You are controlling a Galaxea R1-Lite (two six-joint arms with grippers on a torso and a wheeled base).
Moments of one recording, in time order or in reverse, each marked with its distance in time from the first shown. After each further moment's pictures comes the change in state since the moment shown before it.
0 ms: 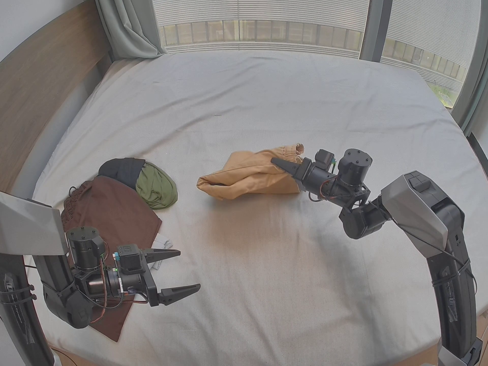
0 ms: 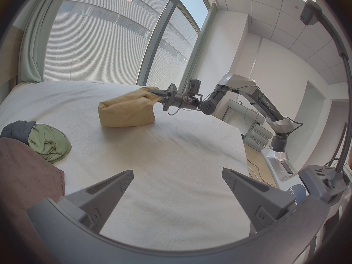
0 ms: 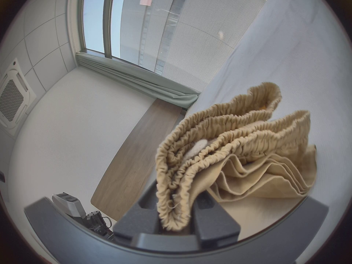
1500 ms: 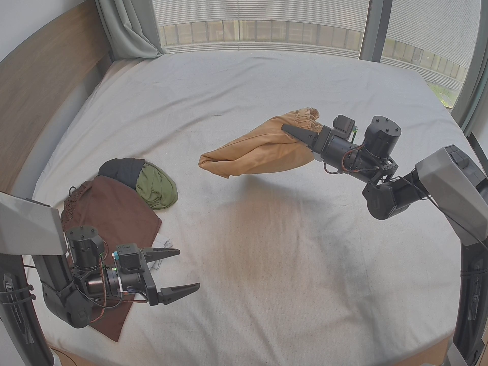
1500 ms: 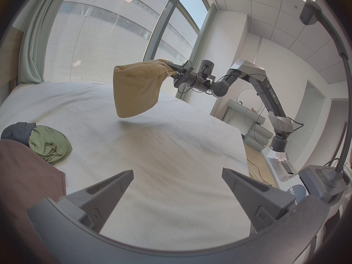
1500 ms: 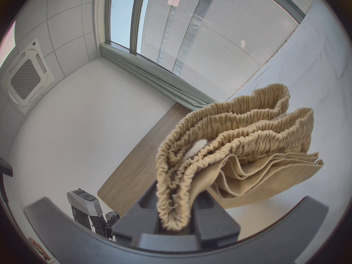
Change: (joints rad) left arm 0.002 -0.007 -0.001 0.000 0.000 0.001; right arm -0.004 -0.272 0.171 -0.010 0.062 -0.091
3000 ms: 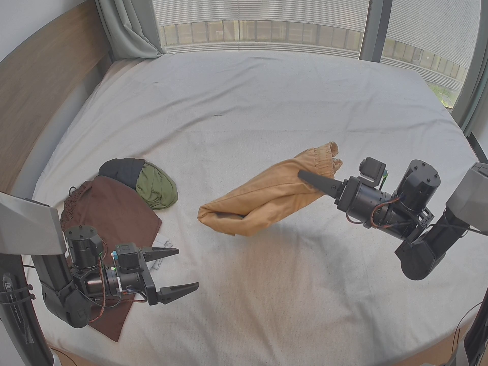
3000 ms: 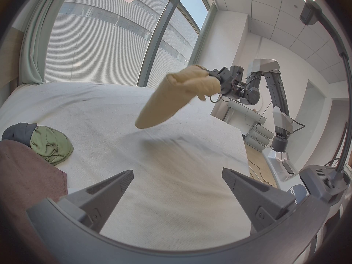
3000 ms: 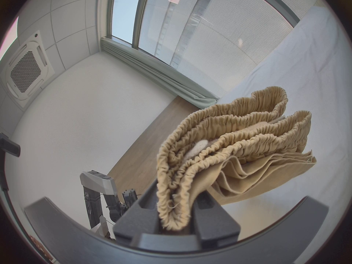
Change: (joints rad) left arm 0.006 -0.003 0.001 0.000 0.000 0.001; right arm 0.082 -0.276 0.730 -0.367 -0.090 -0.073
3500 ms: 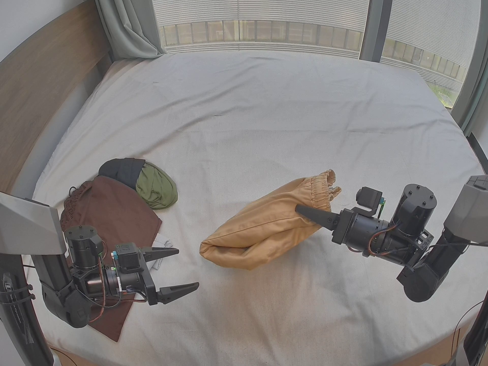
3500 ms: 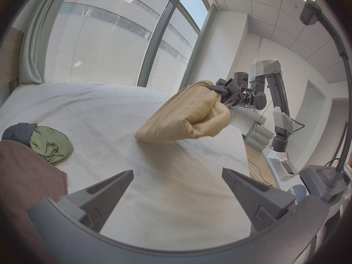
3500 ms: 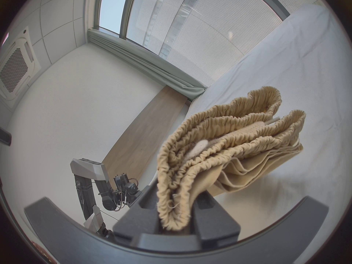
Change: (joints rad) left arm 0.001 0.000 0.000 0.000 0.000 0.000; right arm 0.053 -0.006 0.169 -0.003 -0.085 -0.060
